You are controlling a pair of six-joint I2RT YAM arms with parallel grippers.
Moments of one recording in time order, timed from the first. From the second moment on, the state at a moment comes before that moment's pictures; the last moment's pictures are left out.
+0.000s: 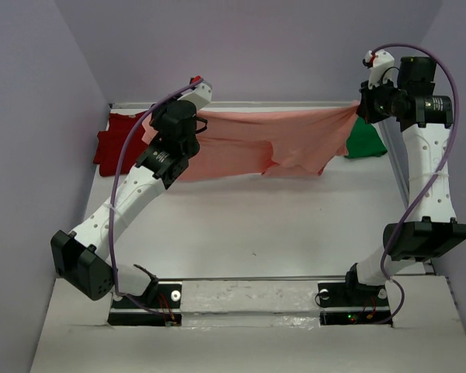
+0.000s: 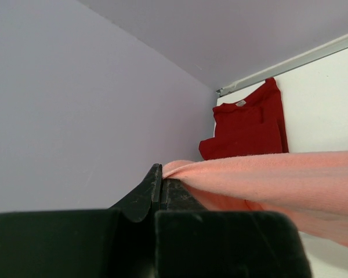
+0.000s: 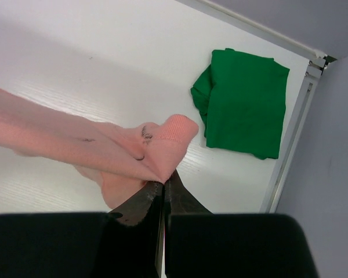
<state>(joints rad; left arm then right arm) -0.57 1.36 1.36 -0.12 -0.93 0.72 -0.08 1.59 1.99 -1.03 -0.30 -0.35</state>
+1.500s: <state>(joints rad) -0.39 1.86 1.81 0.07 -0.88 0.86 -0.08 1.97 2.37 -0.82 -0.30 -0.36</state>
